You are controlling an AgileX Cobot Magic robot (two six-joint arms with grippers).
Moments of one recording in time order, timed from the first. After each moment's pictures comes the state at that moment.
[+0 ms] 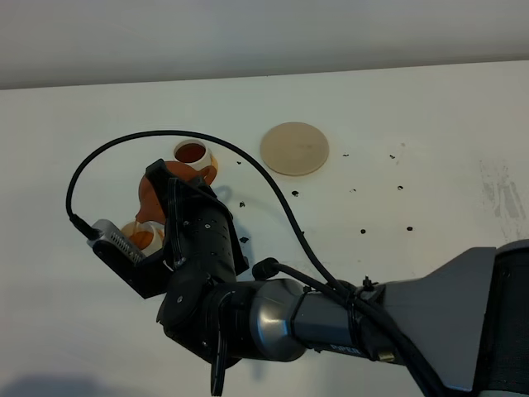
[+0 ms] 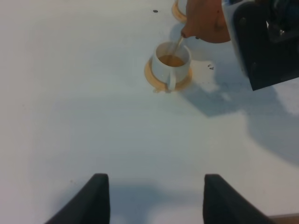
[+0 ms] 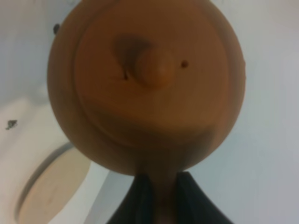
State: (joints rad) left arm 0.10 0.00 -0.45 -0.20 1.07 0.17; right arm 1.06 2.22 -1.46 -1.57 0.89 0.01
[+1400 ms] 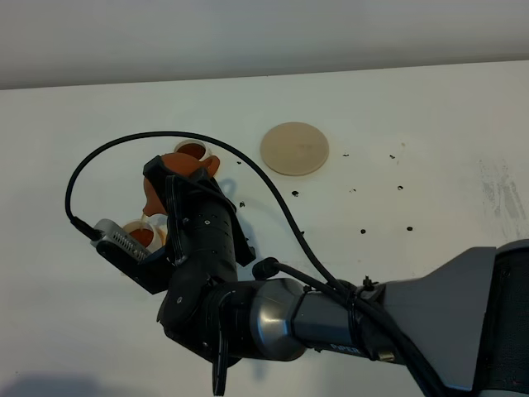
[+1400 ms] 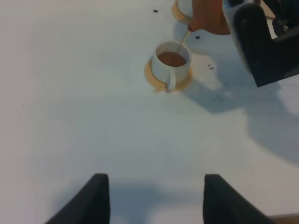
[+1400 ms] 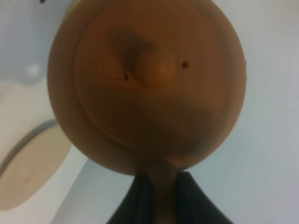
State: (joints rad) left arm 0.10 0.00 -0.45 -0.20 1.07 0.17; right arm 1.06 2.22 -1.46 -1.60 0.94 -0.04
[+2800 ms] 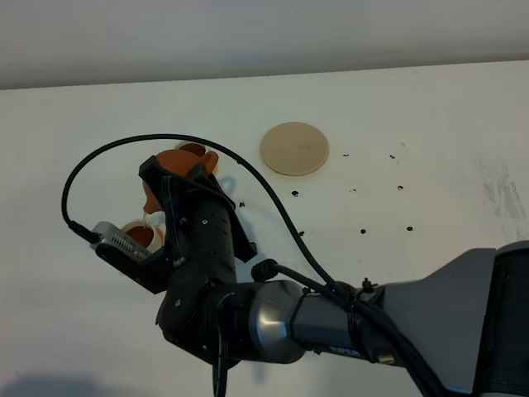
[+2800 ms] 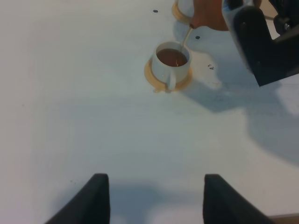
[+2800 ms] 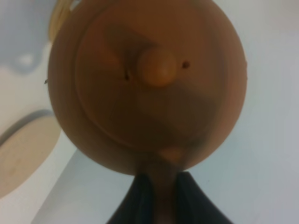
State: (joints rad) left arm 0.10 0.00 -0.45 -0.20 1.07 0.17; right arm 1.06 2.22 -1.46 -1.63 0.96 -0.07
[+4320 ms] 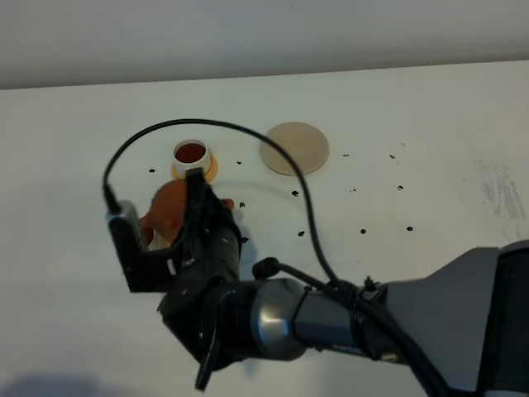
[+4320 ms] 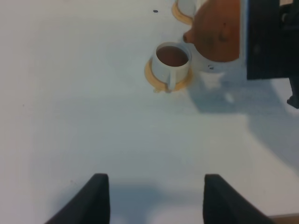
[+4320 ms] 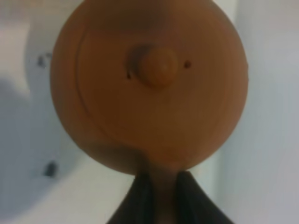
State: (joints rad) left arm 0.10 0.00 -0.45 -0.20 1.07 0.17; right arm 1.05 2.21 -1.46 -1.29 0.85 0.26
